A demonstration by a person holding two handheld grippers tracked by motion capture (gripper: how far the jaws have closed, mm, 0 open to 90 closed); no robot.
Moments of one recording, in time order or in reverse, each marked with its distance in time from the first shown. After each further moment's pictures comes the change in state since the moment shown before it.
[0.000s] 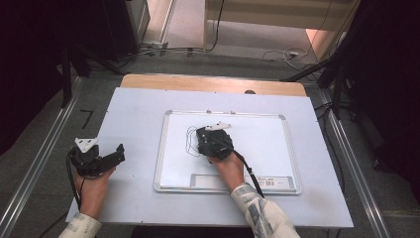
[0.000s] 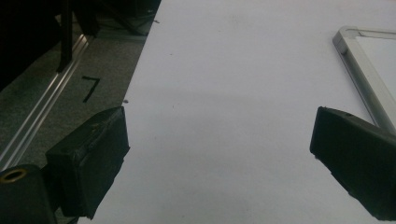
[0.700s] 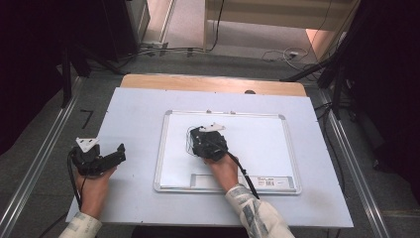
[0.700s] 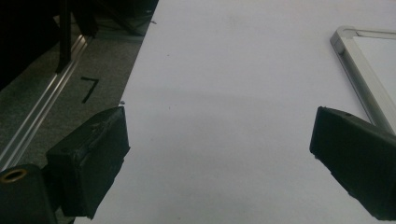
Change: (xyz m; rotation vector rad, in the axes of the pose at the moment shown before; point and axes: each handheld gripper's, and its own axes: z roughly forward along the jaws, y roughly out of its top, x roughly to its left) left arm -0.002 0.001 0.001 0.002 -0.005 0.005; right arm 0.020 0.003 0.004 -0.016 0.001 -0.005
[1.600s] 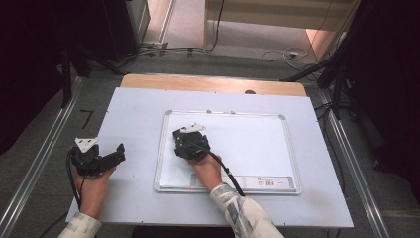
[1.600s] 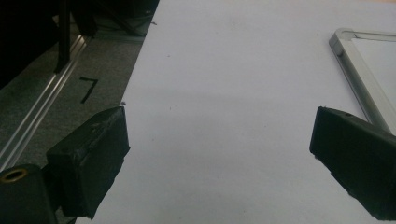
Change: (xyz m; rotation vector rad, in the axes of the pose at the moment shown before) left arm 0.002 0.000 -0.001 -0.003 -0.005 -0.006; right arm 0.042 0.015 0.014 -0.013 0.054 -0.047
